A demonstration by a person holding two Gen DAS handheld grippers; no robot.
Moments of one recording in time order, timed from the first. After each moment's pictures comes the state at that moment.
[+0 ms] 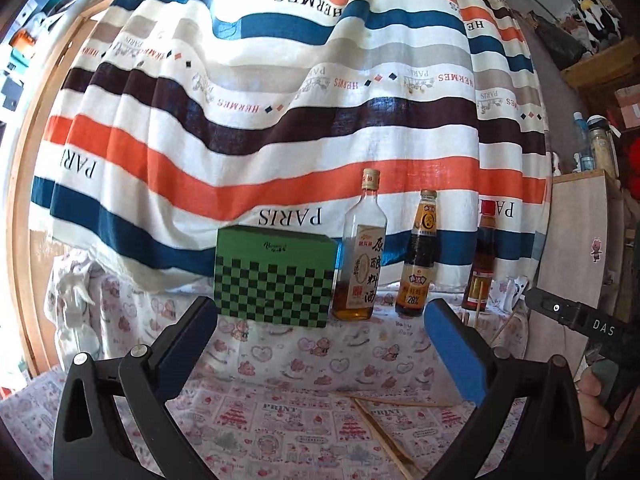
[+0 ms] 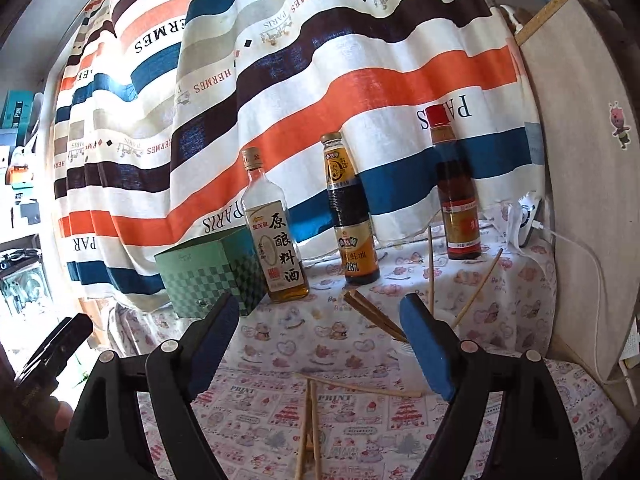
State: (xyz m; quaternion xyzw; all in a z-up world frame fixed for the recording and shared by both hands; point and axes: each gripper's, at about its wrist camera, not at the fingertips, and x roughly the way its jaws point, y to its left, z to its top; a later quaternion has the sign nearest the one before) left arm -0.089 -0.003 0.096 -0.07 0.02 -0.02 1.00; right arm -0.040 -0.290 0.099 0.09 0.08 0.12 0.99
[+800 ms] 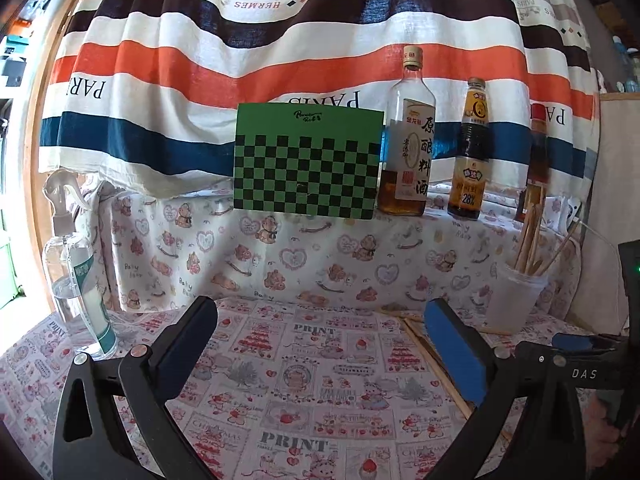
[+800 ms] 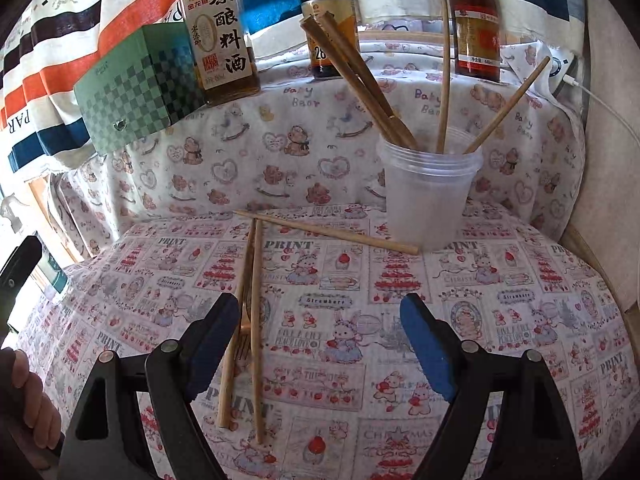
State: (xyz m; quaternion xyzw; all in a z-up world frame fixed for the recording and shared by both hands) left arm -0.034 -0.016 0.018 -0.04 0.14 0.04 0.99; right arm 0.046 -0.263 -0.023 0.03 0.35 0.10 0.93
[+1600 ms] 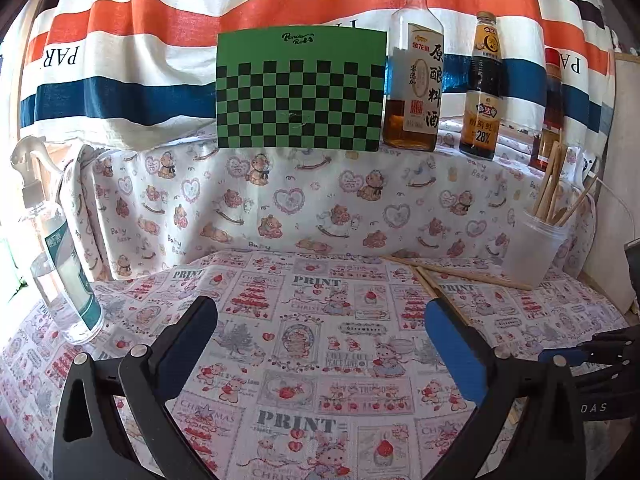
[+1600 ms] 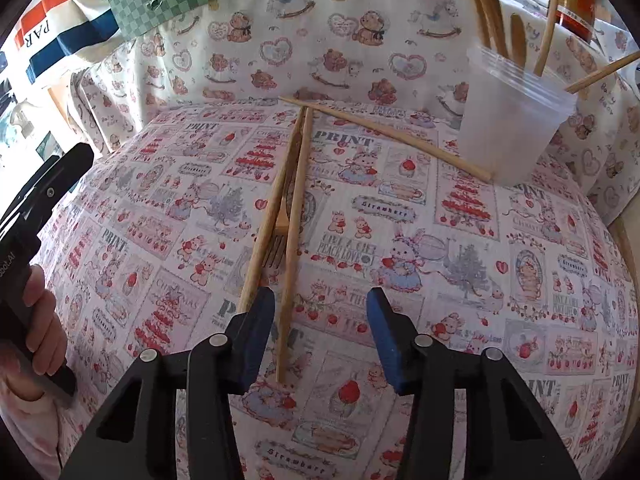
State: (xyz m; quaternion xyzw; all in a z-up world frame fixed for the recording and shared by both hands) left arm 0.002 -0.014 -0.007 -0.03 0.24 0.04 0.97; right arm 0.055 -0.230 -0.060 -0.06 0.50 0.18 0.85
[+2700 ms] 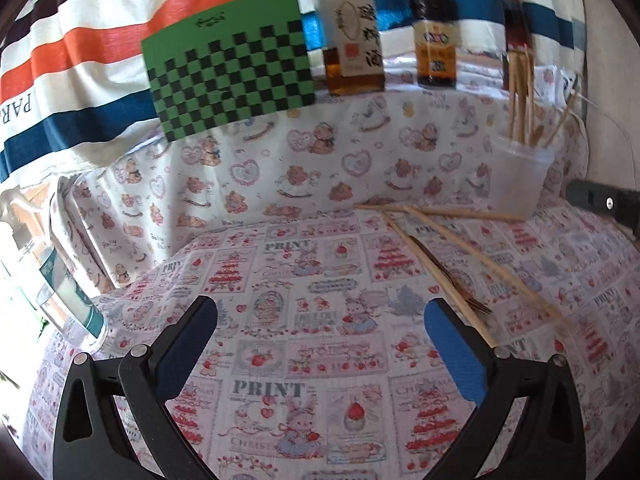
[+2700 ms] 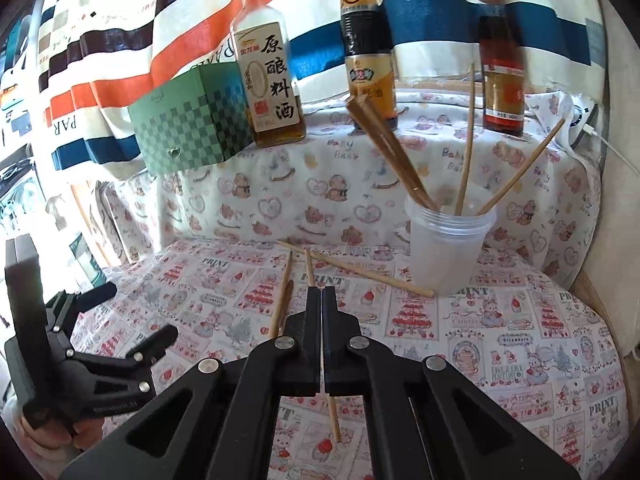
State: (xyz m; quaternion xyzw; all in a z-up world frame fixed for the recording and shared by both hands) left arm 0.007 -0.072 -0.014 0.08 0.32 0.02 0.94; right arm 0.026 -0.274 0.014 0.02 0.29 0.16 0.94
